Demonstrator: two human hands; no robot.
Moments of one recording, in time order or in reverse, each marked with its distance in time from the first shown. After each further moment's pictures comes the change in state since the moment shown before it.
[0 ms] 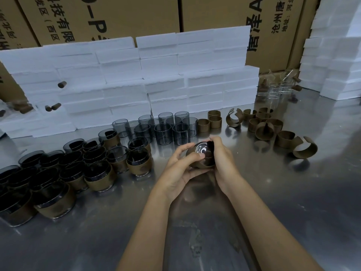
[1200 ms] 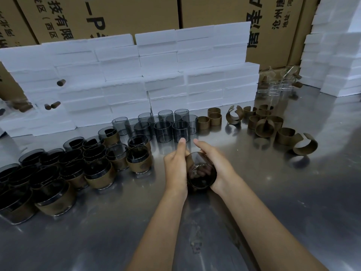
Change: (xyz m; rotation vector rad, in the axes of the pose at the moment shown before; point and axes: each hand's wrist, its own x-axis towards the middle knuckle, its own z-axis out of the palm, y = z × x) left_hand 0.000 -0.009 0.019 0.190 0.480 0.224; right_hand -0.034 -0.008 0.008 0.188 -0.207 0.254
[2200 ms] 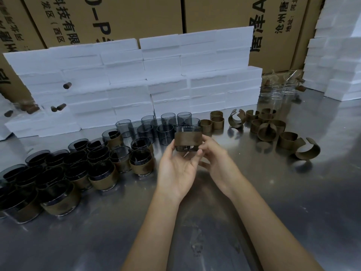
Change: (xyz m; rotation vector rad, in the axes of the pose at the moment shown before) left_hand 0.002 0.020 -0.011 -0.817 -0.385 -0.356; right_hand 0.004 -0.005 -0.008 -0.179 -0.188 -0.316
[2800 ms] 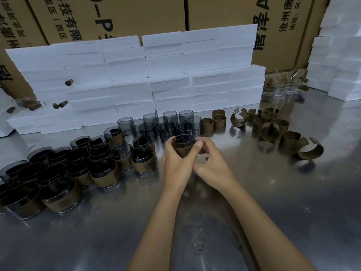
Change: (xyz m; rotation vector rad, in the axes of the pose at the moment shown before) left_hand 0.008 -0.006 -0.016 1.291 0.360 0.383; right_hand 0.005 0.027 -0.003 -0.687 0.092 -0.210
